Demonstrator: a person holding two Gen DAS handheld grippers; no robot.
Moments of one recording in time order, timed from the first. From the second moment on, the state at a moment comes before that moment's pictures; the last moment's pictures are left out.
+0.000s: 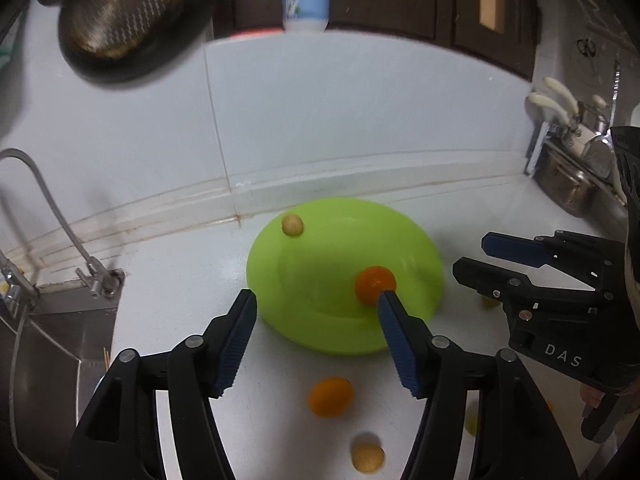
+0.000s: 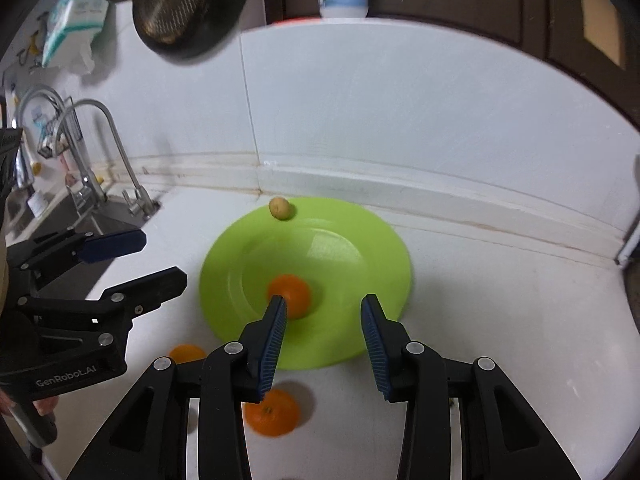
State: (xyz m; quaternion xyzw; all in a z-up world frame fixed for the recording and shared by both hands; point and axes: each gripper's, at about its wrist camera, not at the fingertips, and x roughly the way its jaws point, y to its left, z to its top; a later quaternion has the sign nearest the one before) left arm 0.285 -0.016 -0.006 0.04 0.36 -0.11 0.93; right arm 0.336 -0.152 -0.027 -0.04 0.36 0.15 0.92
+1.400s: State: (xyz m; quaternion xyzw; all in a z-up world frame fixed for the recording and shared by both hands) left arm 0.146 -0.054 -0.046 0.12 0.33 -0.17 0.92; right arm 0.166 -0.196 -0.058 0.02 0.39 0.05 0.92
